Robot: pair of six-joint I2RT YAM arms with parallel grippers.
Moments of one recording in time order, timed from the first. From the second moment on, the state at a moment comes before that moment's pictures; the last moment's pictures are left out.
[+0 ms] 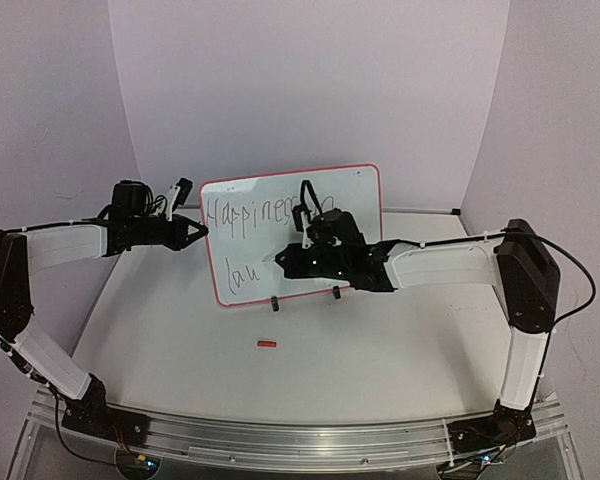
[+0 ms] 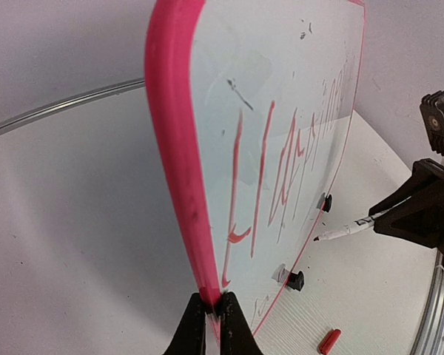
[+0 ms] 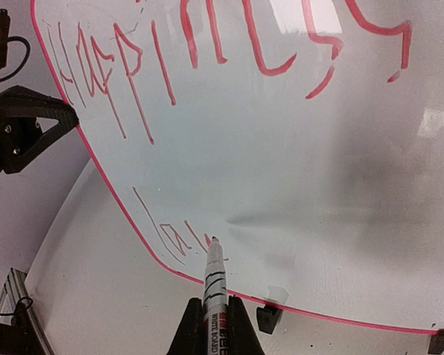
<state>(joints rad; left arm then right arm) -0.23 1.51 0.98 0.02 0.61 0.00 0.91 1.94 1.35 0.12 0.04 0.55</state>
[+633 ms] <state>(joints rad) -0.23 1.51 0.98 0.02 0.61 0.00 0.88 1.98 1.37 0.12 0.01 0.56</state>
